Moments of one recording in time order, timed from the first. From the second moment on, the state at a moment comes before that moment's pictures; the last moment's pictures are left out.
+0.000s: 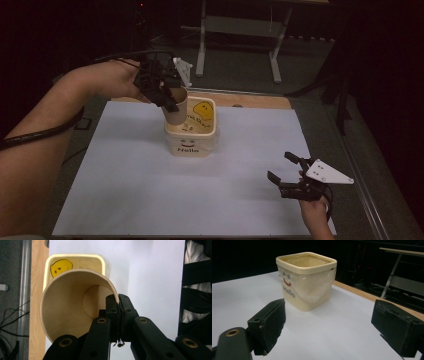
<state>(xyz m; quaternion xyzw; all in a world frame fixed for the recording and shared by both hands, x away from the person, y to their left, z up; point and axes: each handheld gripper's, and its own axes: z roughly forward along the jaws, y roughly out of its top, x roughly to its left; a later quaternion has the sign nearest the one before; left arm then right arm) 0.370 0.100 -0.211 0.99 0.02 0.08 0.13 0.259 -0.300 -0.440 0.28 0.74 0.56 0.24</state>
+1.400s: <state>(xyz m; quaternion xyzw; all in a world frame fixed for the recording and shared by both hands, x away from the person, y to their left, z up) 0.454 0.067 -0.279 0.99 0.04 0.08 0.13 0.259 -0.301 -0.440 0.27 0.74 0.56 0.24</state>
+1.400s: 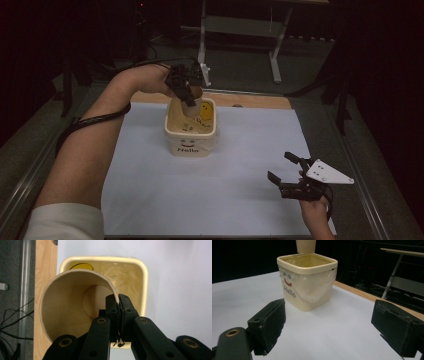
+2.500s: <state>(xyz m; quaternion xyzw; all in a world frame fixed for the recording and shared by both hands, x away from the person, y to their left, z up) 0.434 0.103 -0.257 0.97 0.15 0.08 0.19 0.258 -0.299 -0.439 0.27 0.74 0.56 0.24</state>
